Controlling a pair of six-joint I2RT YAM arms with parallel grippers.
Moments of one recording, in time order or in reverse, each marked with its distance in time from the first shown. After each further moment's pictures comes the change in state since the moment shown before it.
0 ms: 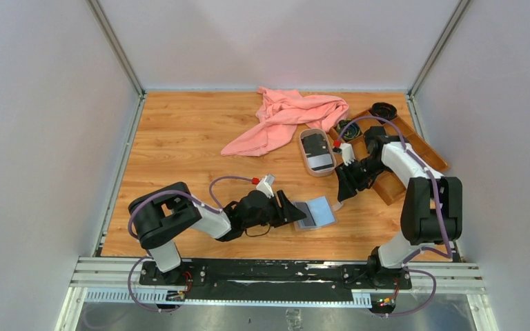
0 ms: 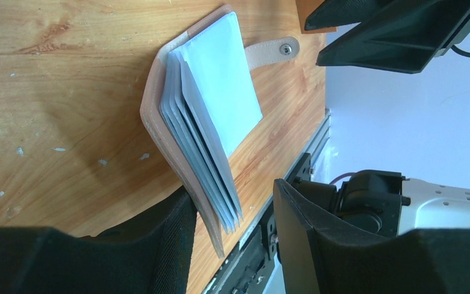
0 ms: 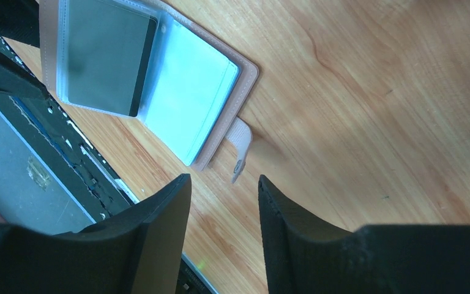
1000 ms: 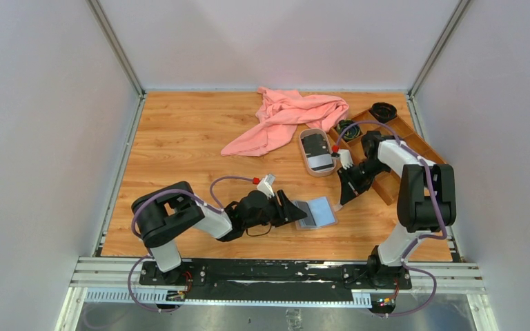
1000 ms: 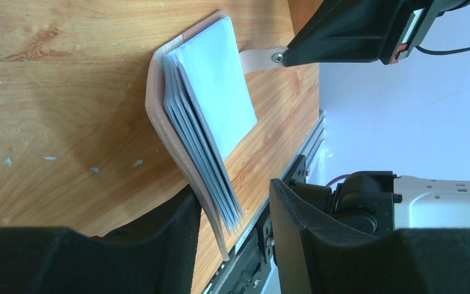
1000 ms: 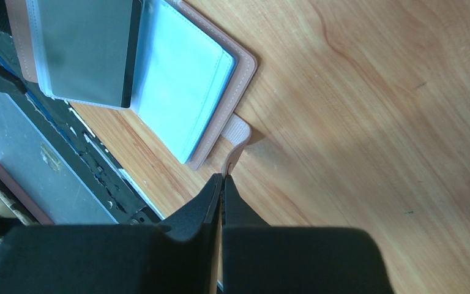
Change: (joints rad) left arm 0.000 0.021 0.001 0.045 0.000 -0.010; right arm -0.012 0.116 0.007 -0.034 -0.001 -0.024
